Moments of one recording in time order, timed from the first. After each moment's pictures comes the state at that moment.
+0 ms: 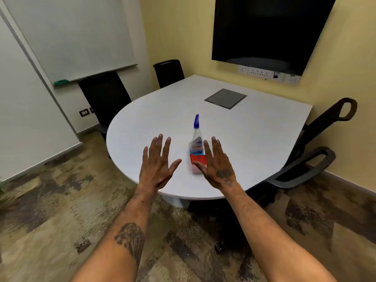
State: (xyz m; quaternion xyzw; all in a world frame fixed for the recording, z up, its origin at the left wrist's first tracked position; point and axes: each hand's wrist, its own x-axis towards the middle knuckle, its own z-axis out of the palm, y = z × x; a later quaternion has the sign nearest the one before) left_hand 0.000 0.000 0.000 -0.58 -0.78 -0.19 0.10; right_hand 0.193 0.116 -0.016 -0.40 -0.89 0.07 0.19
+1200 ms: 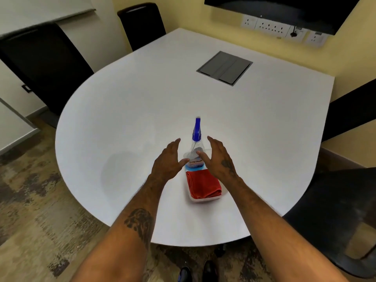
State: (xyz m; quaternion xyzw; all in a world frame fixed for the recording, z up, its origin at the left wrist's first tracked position) left_hand -0.132 0.340 -0.140 -0.55 -0.78 -0.17 -0.25; right_hand 0.045 0.402 -0.129 -0.55 -0.75 0.32 0.17
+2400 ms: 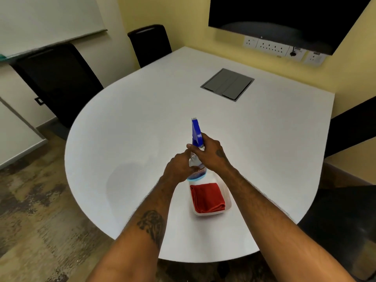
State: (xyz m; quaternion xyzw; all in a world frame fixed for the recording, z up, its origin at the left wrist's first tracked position) left_hand -0.118 0.362 -0.097 -0.54 -0.75 -0.24 -0.30; right_hand -0.007 0.418 -0.055 -0.48 -0.74 0.40 0.25
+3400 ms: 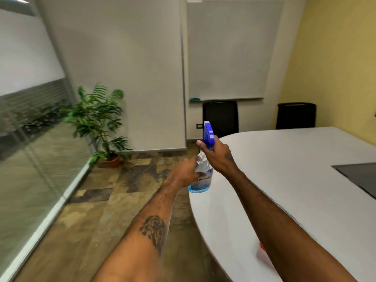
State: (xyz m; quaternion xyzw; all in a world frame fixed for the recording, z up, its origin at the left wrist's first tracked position) left_hand -0.137 0.053 0.071 -0.28 -0.92 -0.28 -0.02; right_hand -0.096 0.188 0.113 -0.05 -0.88 0.42 0.24
